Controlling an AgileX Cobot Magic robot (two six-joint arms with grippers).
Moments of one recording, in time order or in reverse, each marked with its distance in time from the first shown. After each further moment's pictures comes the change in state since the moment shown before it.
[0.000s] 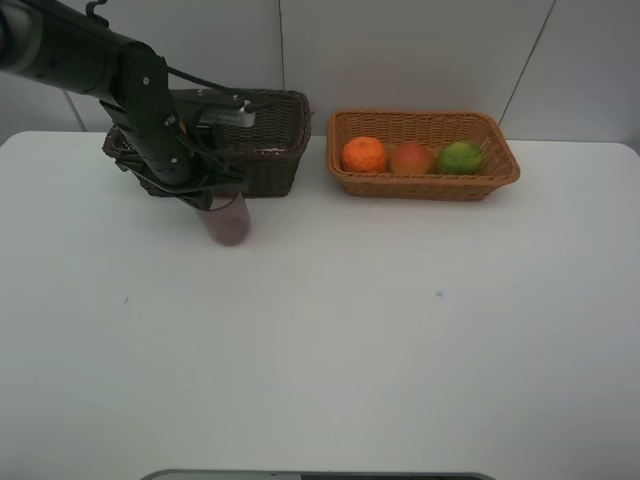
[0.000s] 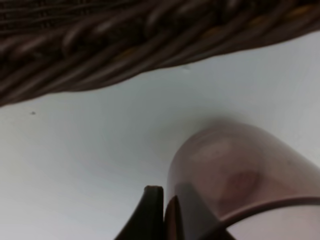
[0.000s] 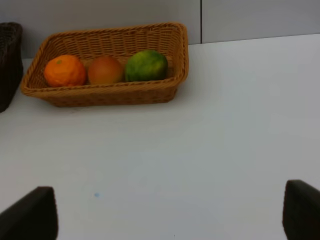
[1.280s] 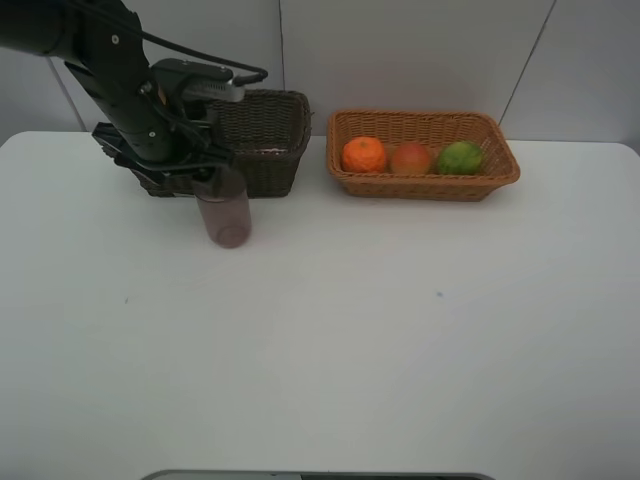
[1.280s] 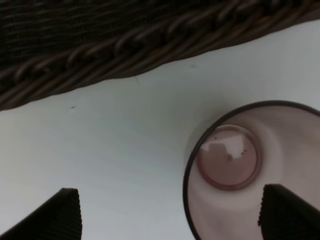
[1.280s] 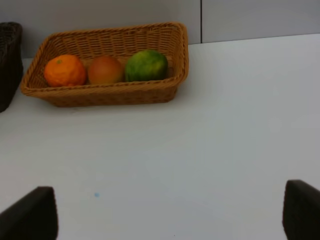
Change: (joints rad) left arm 0.000 -0.112 0.005 0.022 0.080 0.026; right arm 0.000 0.000 0.000 0.000 0.000 0.000
